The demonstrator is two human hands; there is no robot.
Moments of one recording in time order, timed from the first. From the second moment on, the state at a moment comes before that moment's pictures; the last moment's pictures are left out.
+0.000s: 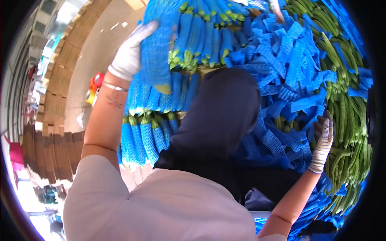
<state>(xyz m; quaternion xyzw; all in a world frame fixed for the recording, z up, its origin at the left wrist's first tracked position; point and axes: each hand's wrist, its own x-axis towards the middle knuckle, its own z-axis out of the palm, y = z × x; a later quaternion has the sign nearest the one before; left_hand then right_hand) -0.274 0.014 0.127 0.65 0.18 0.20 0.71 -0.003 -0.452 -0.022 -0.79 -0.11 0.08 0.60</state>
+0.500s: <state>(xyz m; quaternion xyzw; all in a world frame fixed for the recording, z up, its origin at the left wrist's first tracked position) -0.695 -0.038 -0.211 0.59 0.71 0.10 0.37 -0.019 -0.430 -0.065 -0.88 -0.17 0.22 0.39</state>
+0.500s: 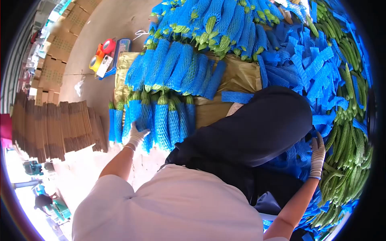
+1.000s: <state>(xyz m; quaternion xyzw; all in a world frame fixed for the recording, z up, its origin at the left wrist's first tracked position) -0.571 0.092 -0.128 0.84 0.41 -0.34 0.12 -0.124 -0.384 -0.103 -0.83 -0.40 0.37 -0.11</state>
